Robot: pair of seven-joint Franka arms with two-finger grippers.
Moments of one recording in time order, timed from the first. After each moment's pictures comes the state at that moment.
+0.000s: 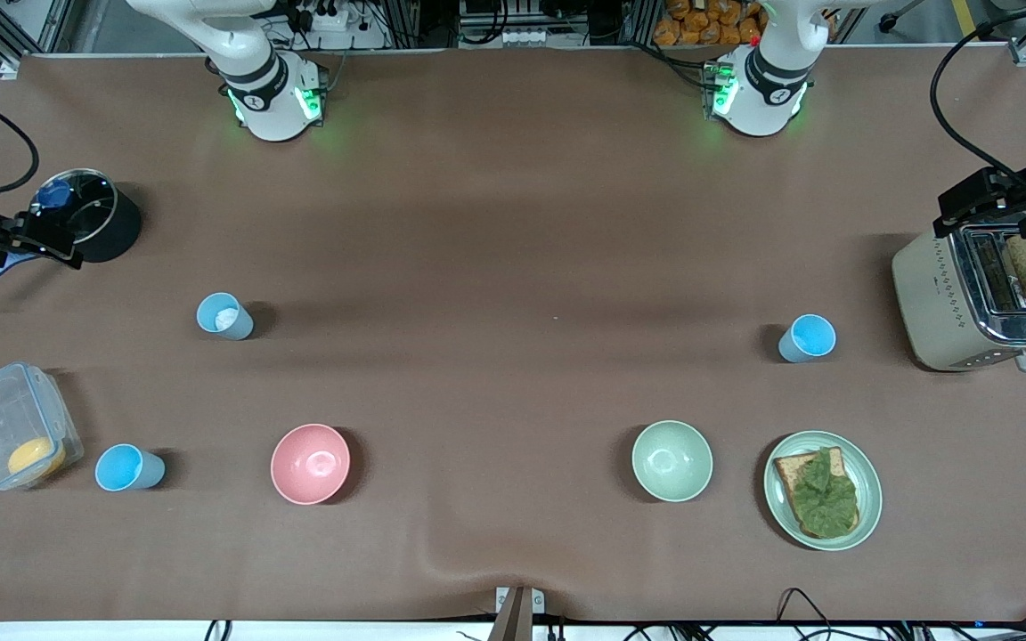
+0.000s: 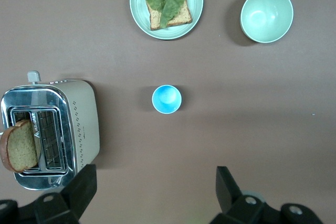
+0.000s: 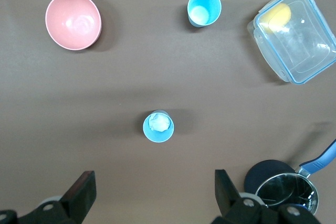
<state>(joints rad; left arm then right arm) 0.00 0.03 -0.03 -1.49 0.00 1.51 -0.01 0.02 0.05 -0.09 -1.57 0.00 1.58 -0.03</state>
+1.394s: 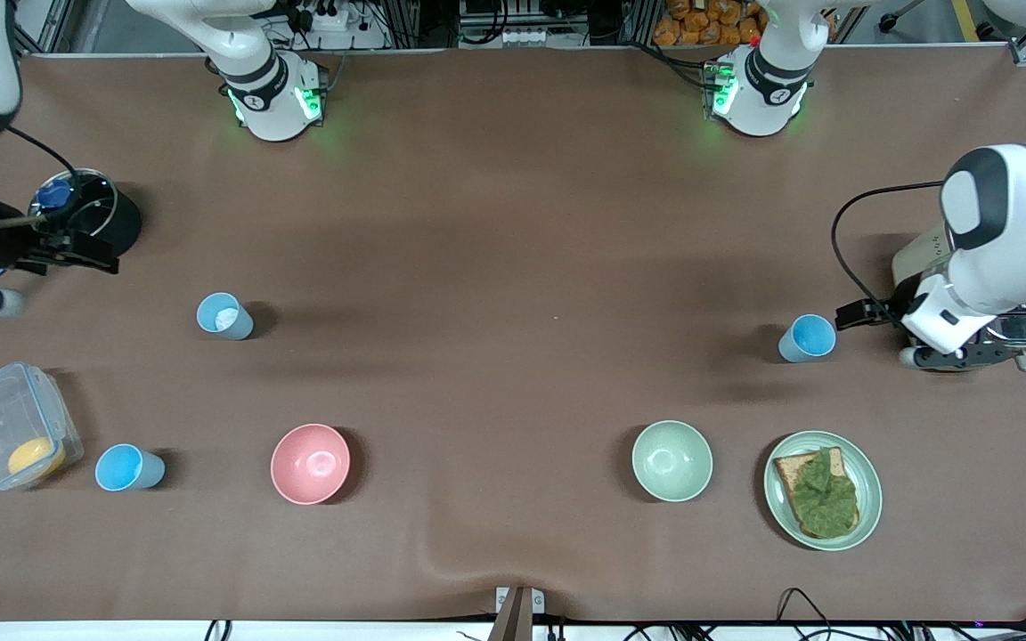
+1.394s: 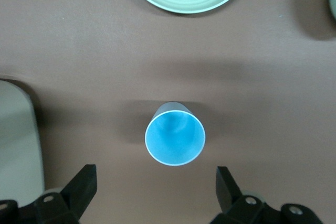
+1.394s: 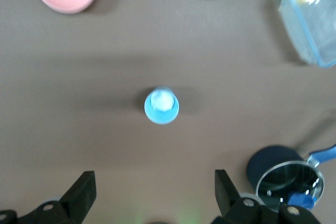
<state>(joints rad) 0.05 0.20 -0.01 -2.01 -0.06 2.13 0.01 0.03 0.13 -0.08 -1.59 0.00 1.50 -0.06</state>
